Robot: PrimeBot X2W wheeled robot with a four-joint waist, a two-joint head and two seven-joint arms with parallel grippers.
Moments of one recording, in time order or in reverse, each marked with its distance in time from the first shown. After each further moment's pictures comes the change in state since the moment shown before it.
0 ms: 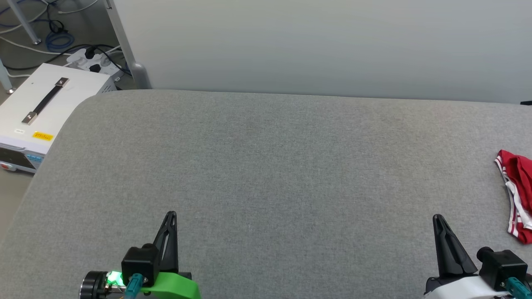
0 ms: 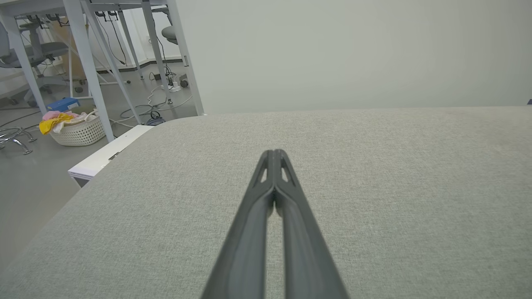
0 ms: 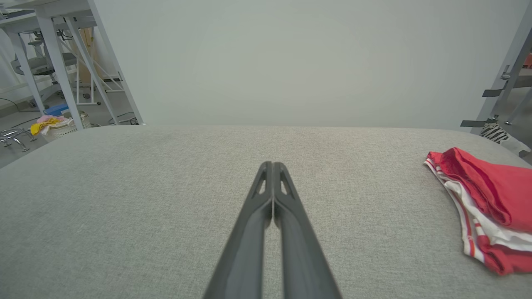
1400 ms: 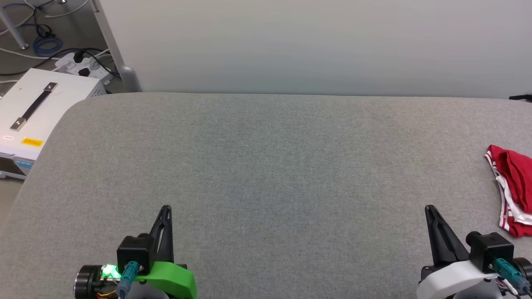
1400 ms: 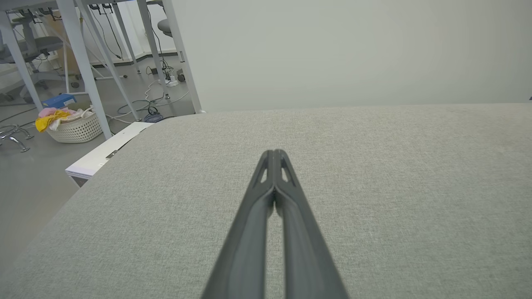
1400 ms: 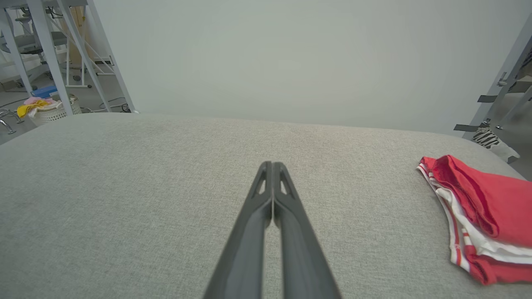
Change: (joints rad) left arm -0.019 -0.014 0.037 -0.026 0.016 -0.009 0.083; right arm -0.052 0.001 0.008 0.000 -0.055 0.000 0.087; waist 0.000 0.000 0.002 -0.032
